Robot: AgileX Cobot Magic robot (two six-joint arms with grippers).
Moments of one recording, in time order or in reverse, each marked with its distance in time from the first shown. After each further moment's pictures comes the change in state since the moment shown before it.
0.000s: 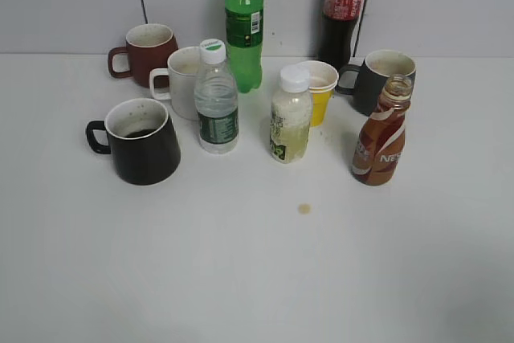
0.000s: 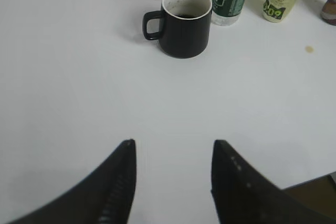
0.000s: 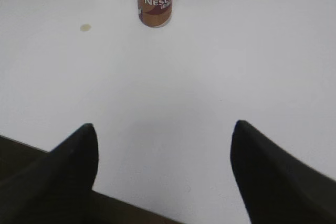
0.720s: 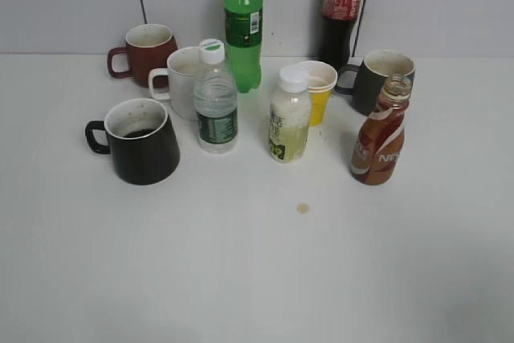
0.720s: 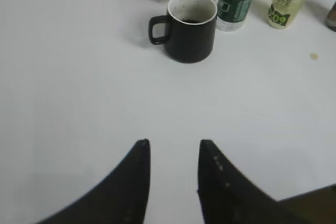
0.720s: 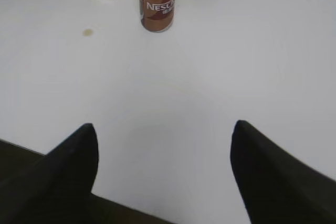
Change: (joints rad) left arm 0.015 -0.011 0.000 0.000 -0.002 0.000; right arm -0.005 0.000 0.000 0.009 -0.015 -0.005
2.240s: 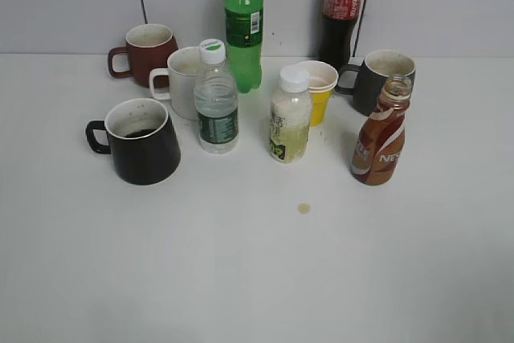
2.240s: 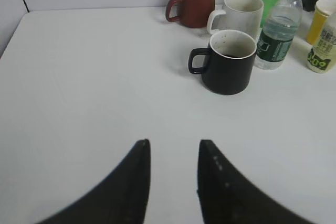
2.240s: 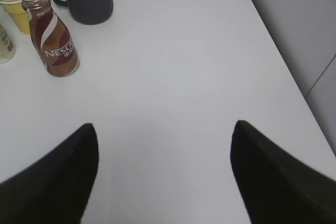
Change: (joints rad) left arm 0.177 -0.140 0.000 -0.001 -0.001 0.000; right arm -0.431 -0.149 0.000 0.006 0.000 -0.001
